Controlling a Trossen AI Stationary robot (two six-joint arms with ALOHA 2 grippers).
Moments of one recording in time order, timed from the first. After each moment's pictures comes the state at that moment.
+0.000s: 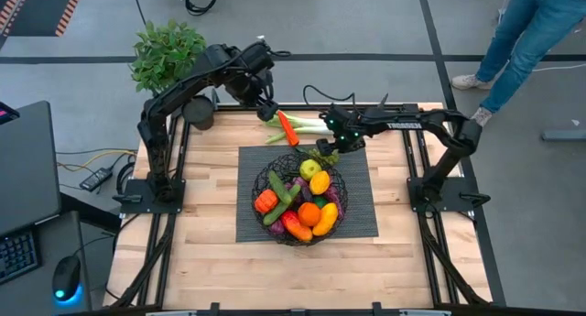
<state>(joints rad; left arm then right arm) 0.54 1.90 2.25 -1.54 0.10 -0.29 -0.50 1.66 1.05 -0.59 -0.20 0.80</state>
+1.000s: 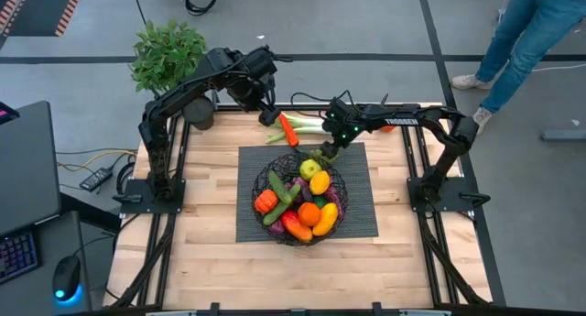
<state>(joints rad) 0.50 1.90 2.25 -1.54 0.09 -0.29 -0.57 1.70 1.05 -0.51 -0.29 0.29</state>
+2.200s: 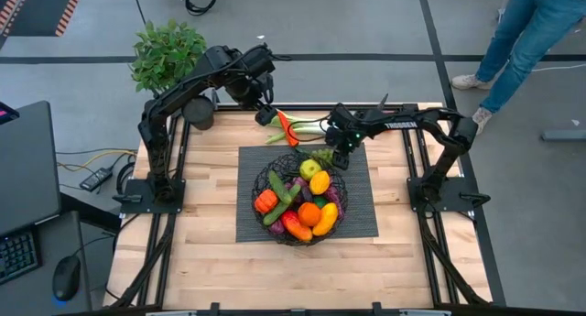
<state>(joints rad) 0.52 1.90 2.25 -1.57 0.09 -0.22 -0.55 1.70 0.97 -0.53 -0.21 -0.15</state>
